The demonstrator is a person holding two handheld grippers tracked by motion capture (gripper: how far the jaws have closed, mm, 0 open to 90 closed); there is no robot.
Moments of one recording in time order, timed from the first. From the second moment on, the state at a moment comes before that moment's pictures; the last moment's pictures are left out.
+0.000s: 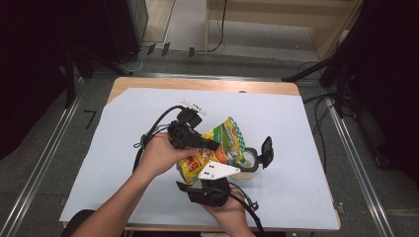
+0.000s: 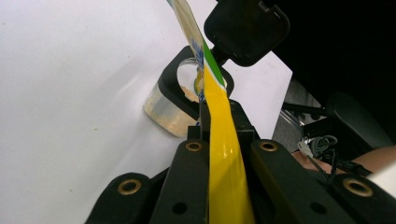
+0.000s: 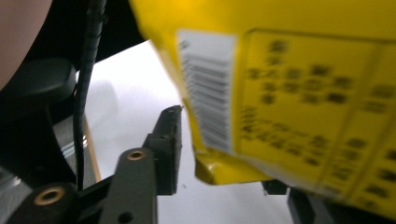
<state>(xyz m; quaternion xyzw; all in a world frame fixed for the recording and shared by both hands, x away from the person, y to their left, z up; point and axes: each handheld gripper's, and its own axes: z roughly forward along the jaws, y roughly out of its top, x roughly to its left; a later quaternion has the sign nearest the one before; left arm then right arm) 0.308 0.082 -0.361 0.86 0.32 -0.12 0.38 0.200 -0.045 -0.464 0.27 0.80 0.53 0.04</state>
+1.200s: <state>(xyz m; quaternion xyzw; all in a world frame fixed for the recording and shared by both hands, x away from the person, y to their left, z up) 0.332 0.073 -0.365 0.84 0.34 -0.18 0.38 0.207 -0.045 -0.457 0.29 0.80 0.53 0.06</state>
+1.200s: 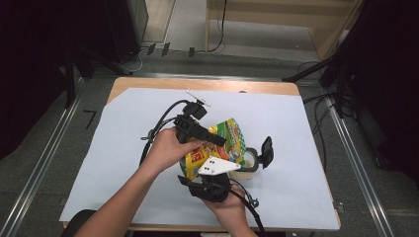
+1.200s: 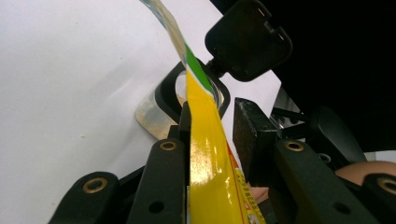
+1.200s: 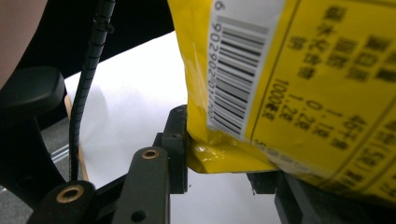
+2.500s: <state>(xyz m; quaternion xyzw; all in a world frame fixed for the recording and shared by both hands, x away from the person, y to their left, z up) 0.318 0.068 -0.352 0.85 0.35 -0.12 0.39 0.209 -0.040 -0.458 0.29 0.80 0.52 0.06</state>
